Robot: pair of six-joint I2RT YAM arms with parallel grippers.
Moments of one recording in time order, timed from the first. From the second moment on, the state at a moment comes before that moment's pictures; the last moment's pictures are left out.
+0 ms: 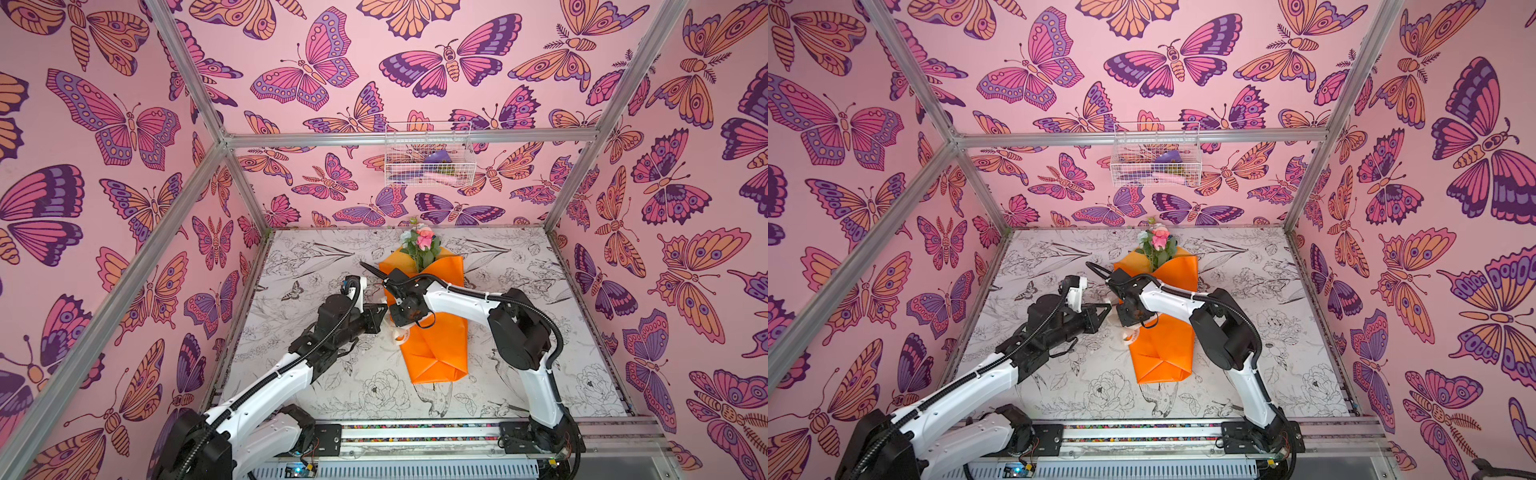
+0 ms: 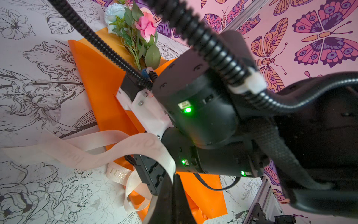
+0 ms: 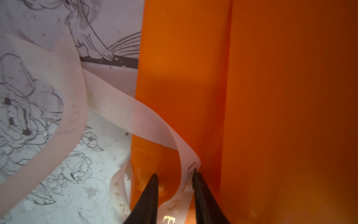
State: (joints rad) left arm -0.54 1.03 0.56 0.08 0.23 -0.64; right arm 0.84 2.15 1.63 -0.74 0.07 0.44
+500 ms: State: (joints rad) left arm -0.54 1.03 0.56 0.08 0.22 -0.65; right arm 0.84 2.08 1.67 -0.77 0.07 0.39
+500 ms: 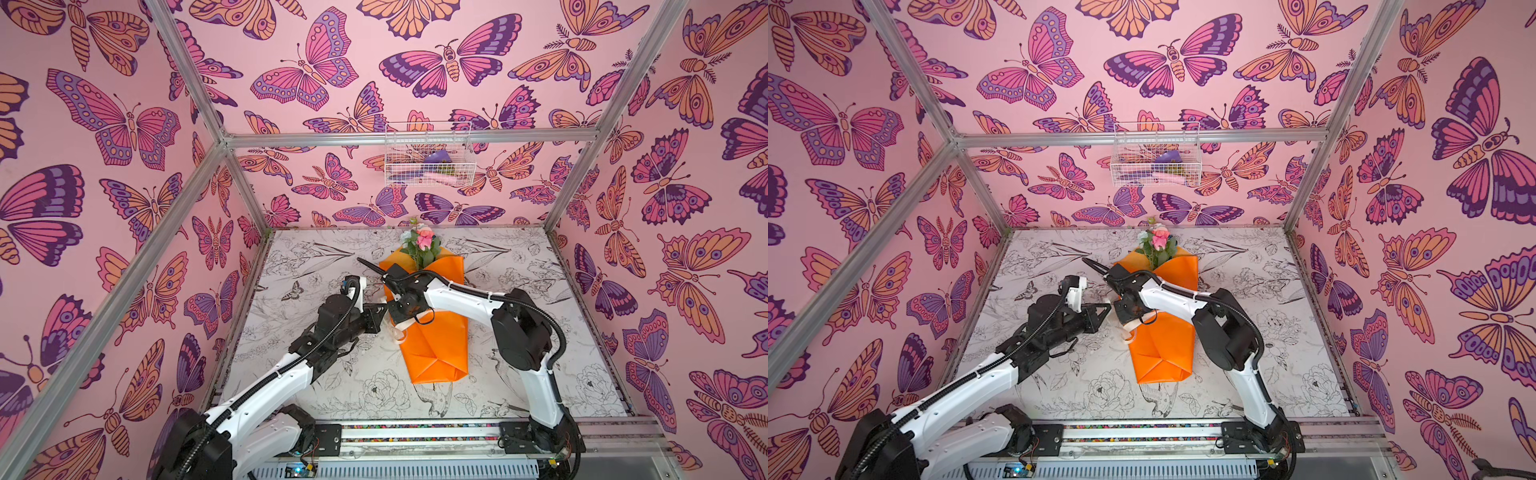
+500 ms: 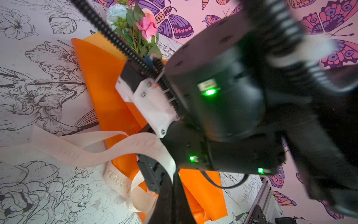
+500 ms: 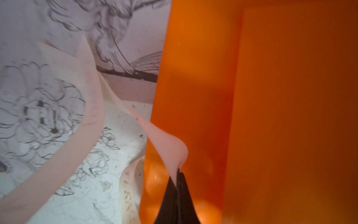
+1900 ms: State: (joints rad) left arm -0.27 1.31 0.51 0.20 0.13 -0.71; right arm 0.61 1.25 1.06 -0.70 0.48 0.47
